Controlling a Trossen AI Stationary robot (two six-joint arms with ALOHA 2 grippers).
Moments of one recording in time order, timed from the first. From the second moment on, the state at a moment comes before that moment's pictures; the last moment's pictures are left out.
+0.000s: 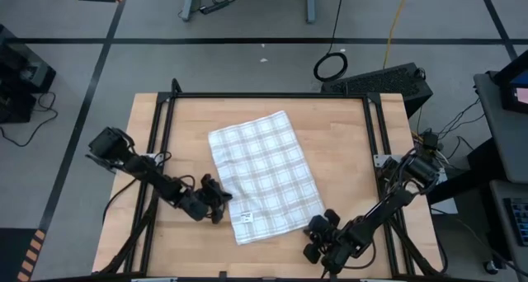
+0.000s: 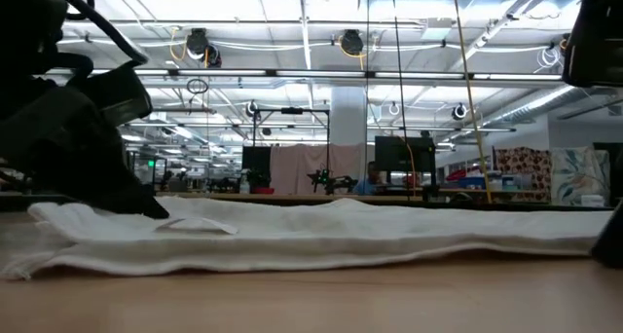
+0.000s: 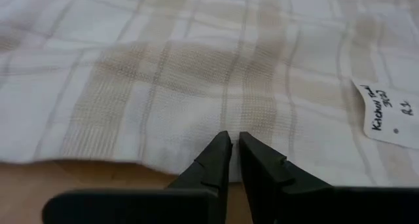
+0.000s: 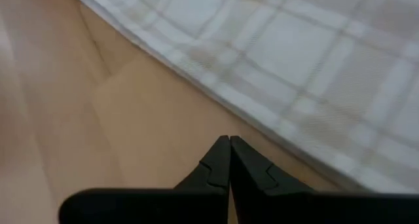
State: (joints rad) left arm -0.59 1.64 0.37 0.39 -0.59 -0.83; right arm 0.85 1.92 0.98 -0.25 0.60 1.46
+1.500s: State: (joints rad) left arm -0.42 1.48 0.36 0.15 -0.63 -0.72; right arm 0.76 1.93 1.04 -0.52 0.62 1.60
